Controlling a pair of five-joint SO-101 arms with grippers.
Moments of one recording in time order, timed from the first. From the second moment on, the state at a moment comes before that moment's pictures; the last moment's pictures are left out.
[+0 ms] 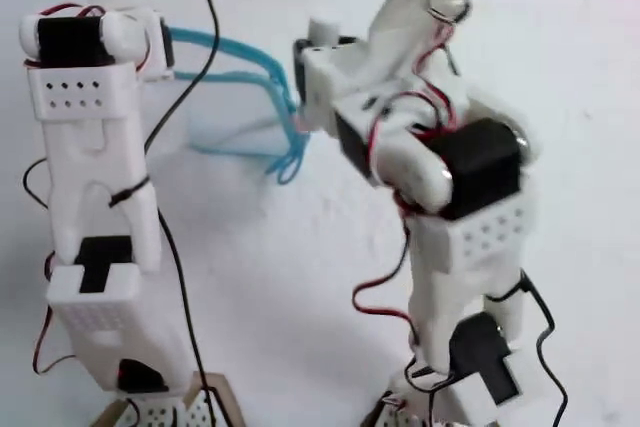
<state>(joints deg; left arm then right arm) -10.3 20.5 -52.2 100.9 8.5 -28.4 -6.1 -46.5 92.6 -11.6</state>
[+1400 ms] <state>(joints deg) -10.2 20.8 -53.6 100.9 8.5 -33.9 -8.4 -6.7 43.4 -2.9</state>
